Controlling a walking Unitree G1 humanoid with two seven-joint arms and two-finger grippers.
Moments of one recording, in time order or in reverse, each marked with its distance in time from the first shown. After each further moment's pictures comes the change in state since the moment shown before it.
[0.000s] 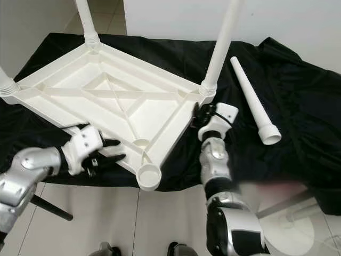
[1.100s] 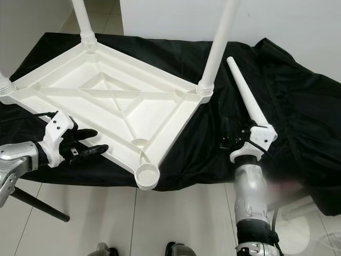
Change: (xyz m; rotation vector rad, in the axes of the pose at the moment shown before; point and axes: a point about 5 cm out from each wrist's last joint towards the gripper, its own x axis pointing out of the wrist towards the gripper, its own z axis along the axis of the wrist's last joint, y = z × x) left arm -0.027 0.019 -0.029 -0.245 0.048 0.037; right arm -0.049 -0.054 0.024 -0.158 -0.043 0.096
